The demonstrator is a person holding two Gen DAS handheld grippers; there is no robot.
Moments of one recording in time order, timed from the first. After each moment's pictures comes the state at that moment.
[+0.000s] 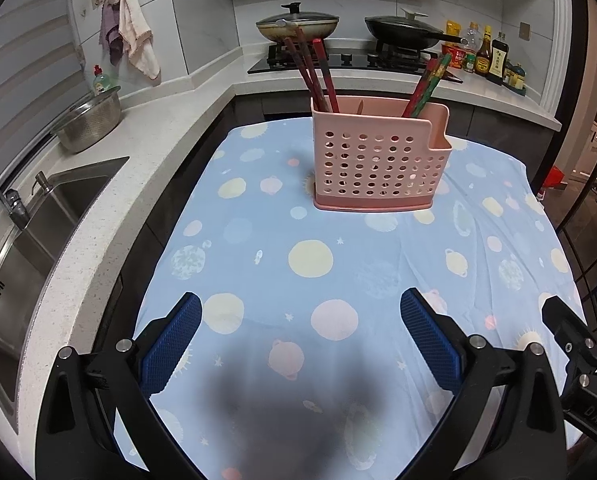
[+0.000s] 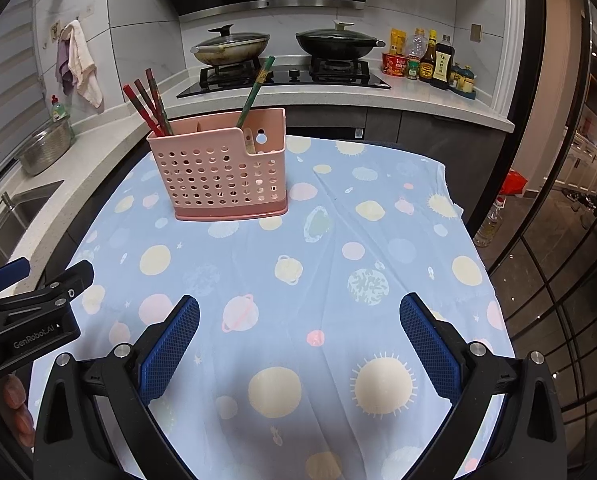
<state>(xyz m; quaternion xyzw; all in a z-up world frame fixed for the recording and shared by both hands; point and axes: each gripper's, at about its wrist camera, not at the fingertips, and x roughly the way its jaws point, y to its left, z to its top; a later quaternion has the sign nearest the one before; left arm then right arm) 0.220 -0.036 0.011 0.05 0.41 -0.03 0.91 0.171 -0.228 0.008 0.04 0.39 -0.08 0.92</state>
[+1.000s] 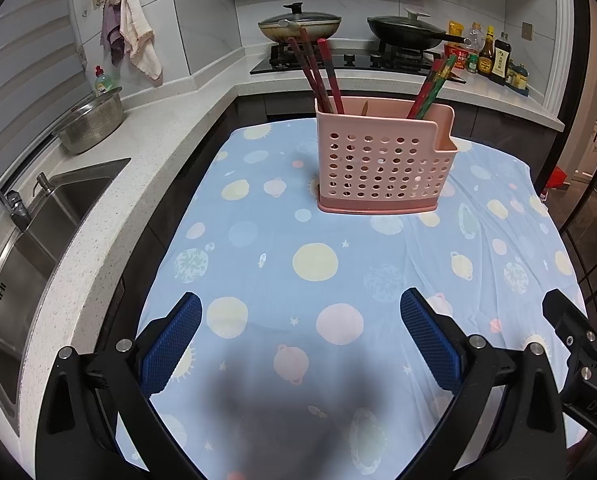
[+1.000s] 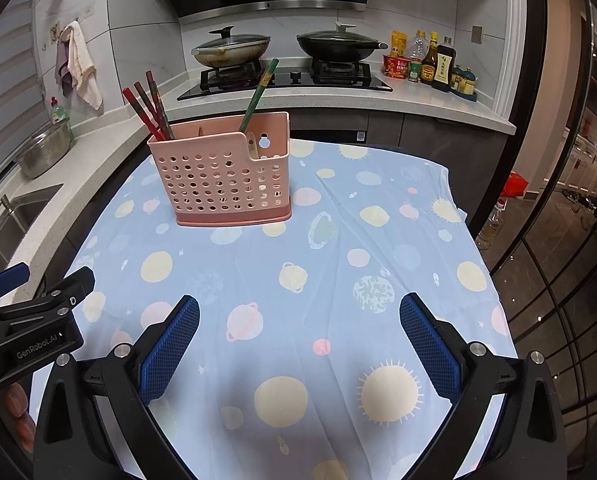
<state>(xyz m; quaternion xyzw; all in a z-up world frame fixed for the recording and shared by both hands) 0.225 -0.033 0.009 0.05 0.41 -0.02 0.91 0.180 -0.221 0.010 0.04 0.39 -0.08 0.92</state>
